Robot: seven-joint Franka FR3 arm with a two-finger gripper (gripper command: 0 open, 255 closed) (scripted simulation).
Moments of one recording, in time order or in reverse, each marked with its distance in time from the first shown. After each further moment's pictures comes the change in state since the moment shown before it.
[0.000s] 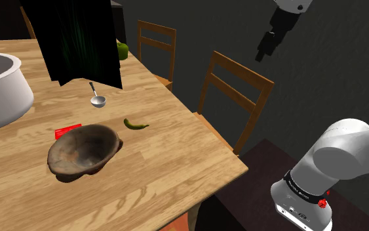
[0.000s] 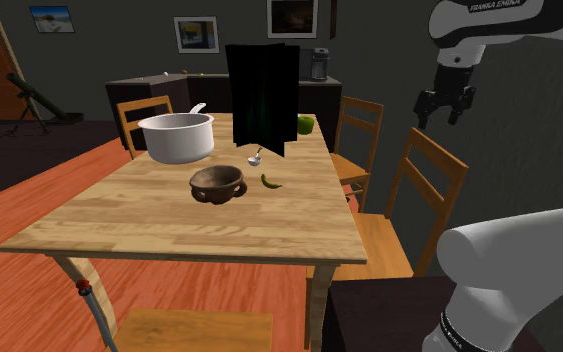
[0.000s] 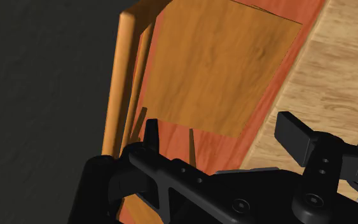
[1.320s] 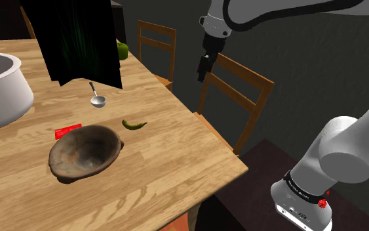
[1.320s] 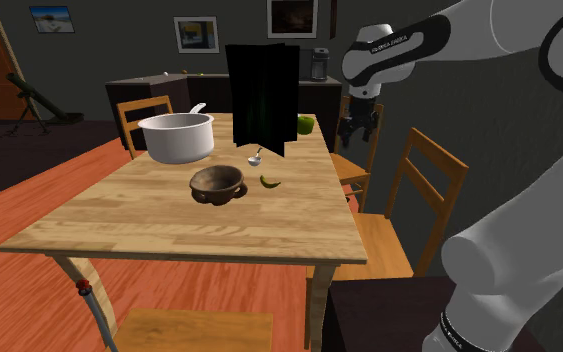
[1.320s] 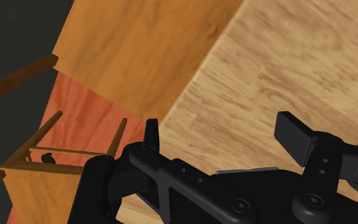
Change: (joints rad) arm 0.178 0.439 0.169 0.128 0.080 0.259 -0.011
